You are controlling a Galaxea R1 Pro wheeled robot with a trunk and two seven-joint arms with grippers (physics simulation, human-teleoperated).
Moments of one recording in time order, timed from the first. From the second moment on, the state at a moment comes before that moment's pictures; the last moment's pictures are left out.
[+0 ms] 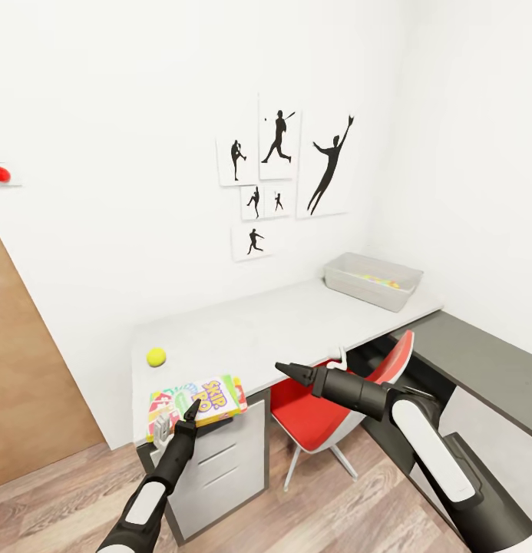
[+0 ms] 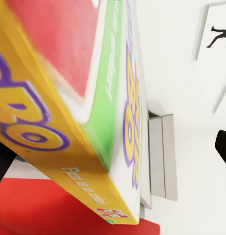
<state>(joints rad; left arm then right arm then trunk) -0.49 -0.17 0.57 -0.53 0.77 0.16 -0.61 -0.46 -0.24 0.32 -1.56 -1.02 0.70 0.42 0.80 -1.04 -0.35</state>
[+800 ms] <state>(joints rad) -0.49 -0.17 0.57 -0.53 0.77 0.17 -0.60 -0.46 -0.24 0.32 -1.56 -1.02 0.70 0.42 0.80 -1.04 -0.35</state>
